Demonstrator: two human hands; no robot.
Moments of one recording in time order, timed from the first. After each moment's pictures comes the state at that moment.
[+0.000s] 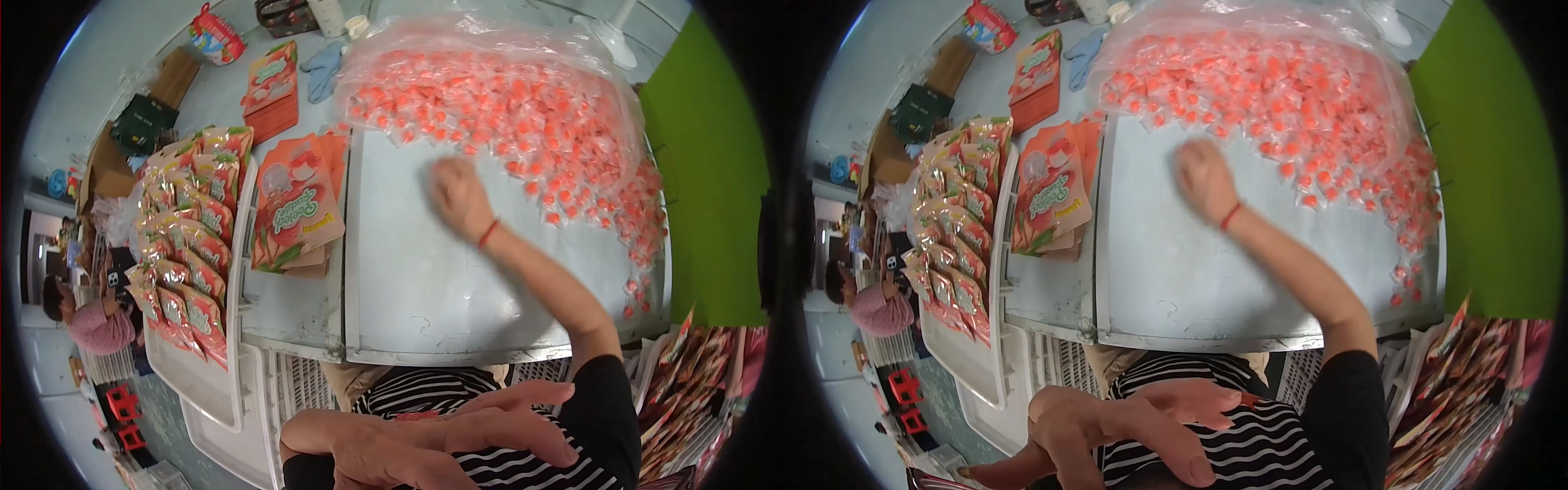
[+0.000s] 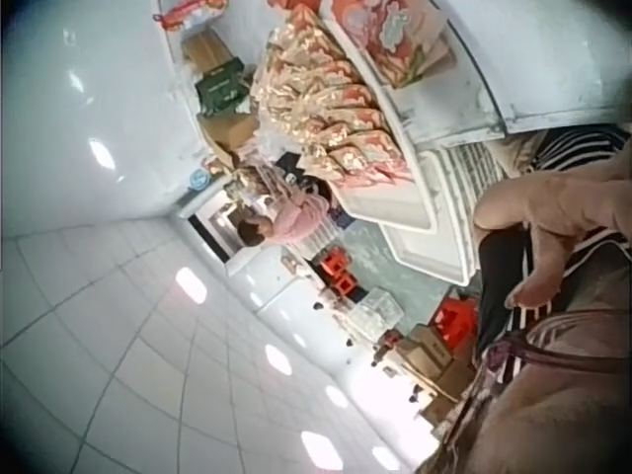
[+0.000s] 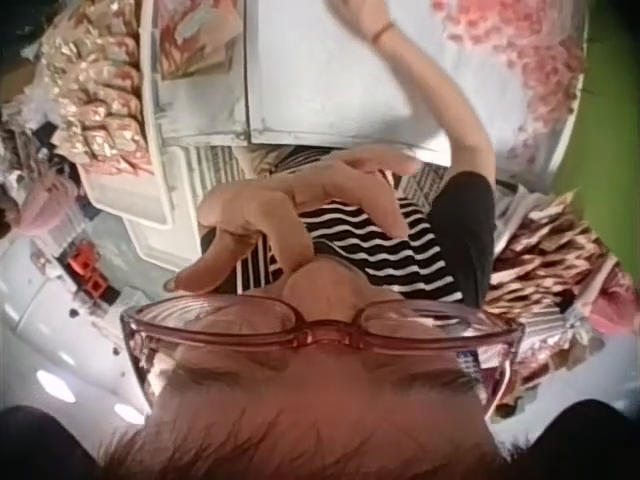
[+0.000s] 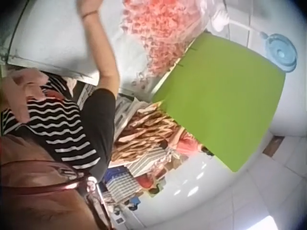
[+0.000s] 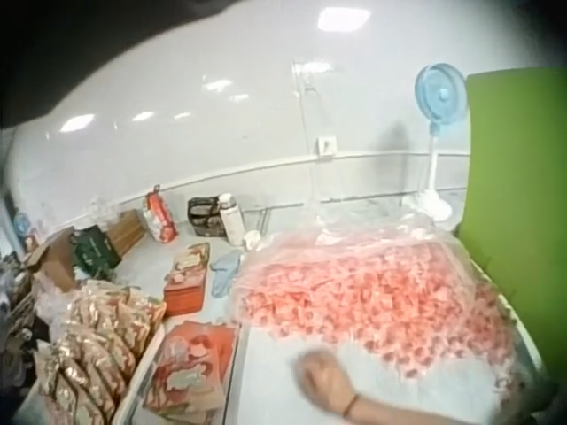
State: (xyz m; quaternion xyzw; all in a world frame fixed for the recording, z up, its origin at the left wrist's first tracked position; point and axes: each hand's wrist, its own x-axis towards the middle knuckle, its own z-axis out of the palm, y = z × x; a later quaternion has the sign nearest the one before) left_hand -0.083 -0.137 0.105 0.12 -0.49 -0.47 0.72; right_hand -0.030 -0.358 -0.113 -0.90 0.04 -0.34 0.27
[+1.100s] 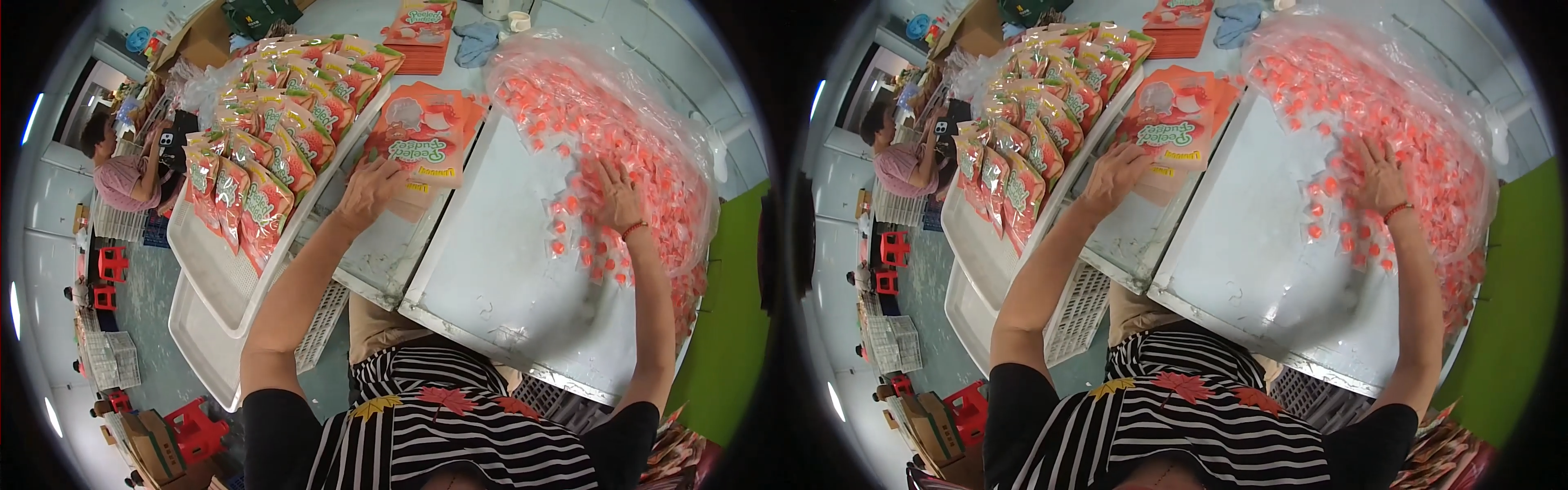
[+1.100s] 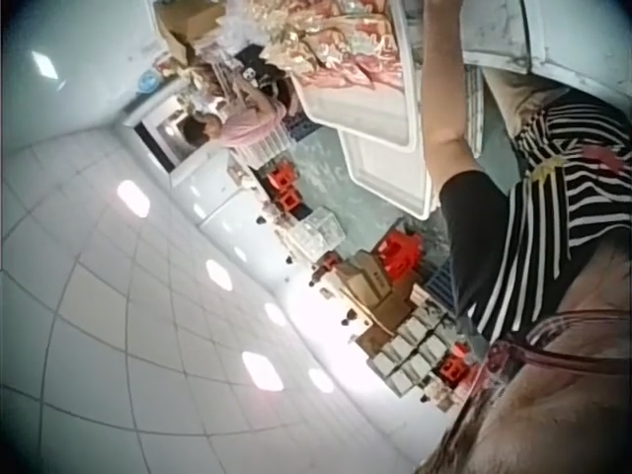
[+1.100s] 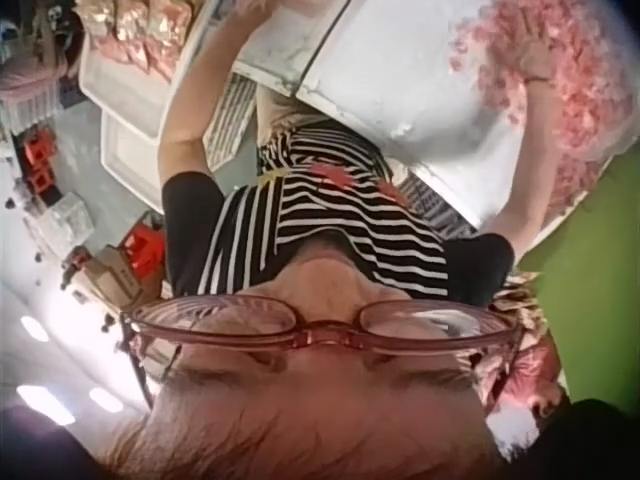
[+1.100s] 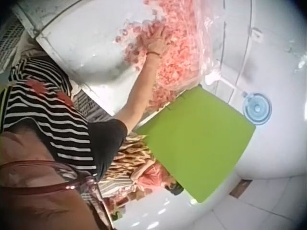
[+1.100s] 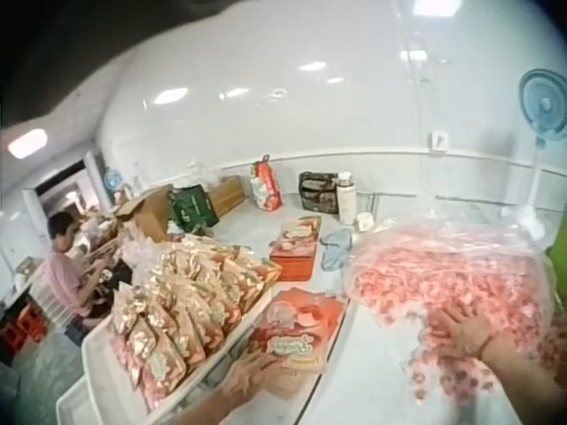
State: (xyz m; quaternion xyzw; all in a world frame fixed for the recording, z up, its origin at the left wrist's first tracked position) left_hand 0.113 -0.010 -0.063 0.82 -0.52 0.19 0.13; right_hand -0.035 -0.436 -0.041 -0.99 0.12 0.08 -0.07
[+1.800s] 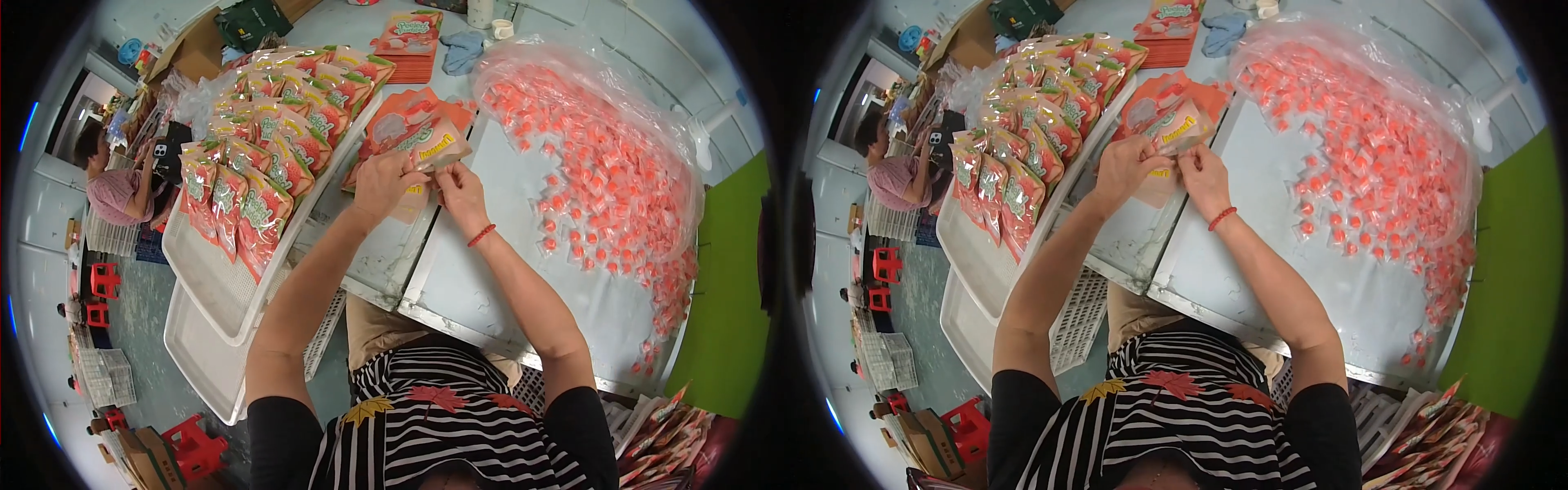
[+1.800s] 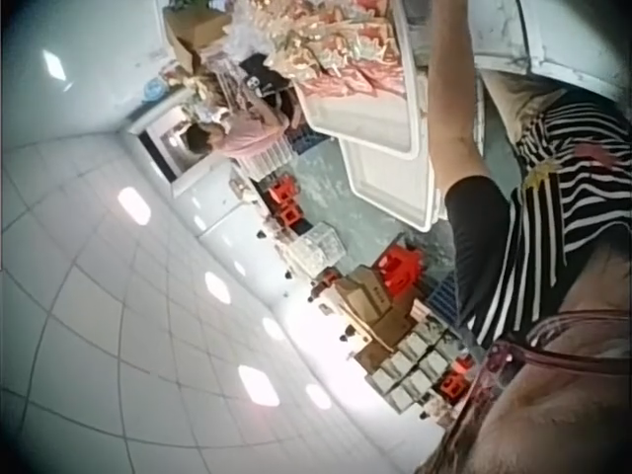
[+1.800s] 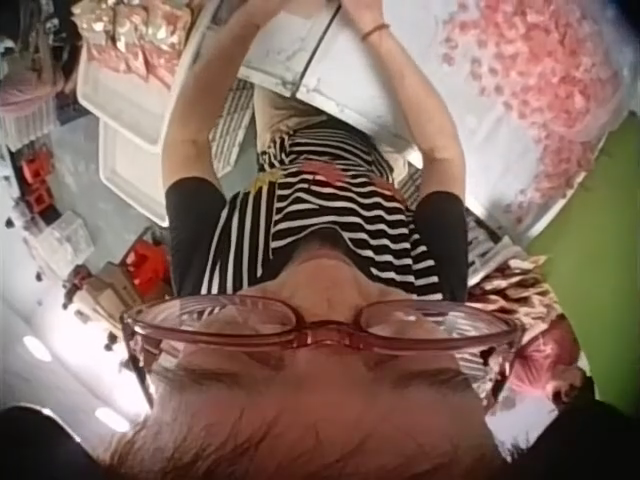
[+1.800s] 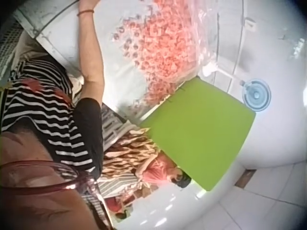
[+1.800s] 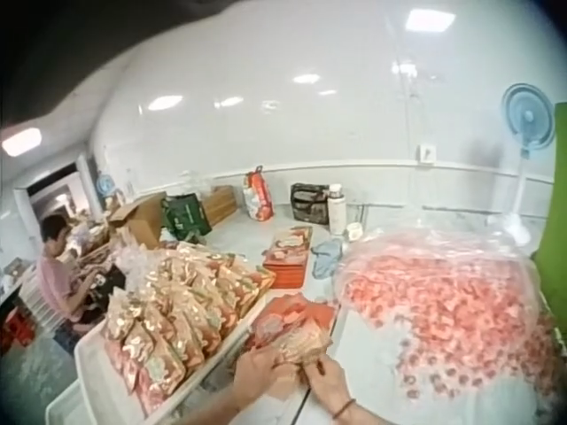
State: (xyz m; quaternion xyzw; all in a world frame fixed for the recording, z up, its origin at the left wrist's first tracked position) left_hand 0.108 -0.050 -0.049 0.84 -0.39 0.13 0.36; right_hand 0.036 -0.198 -0.086 -0.66 0.16 -0.09 0.73
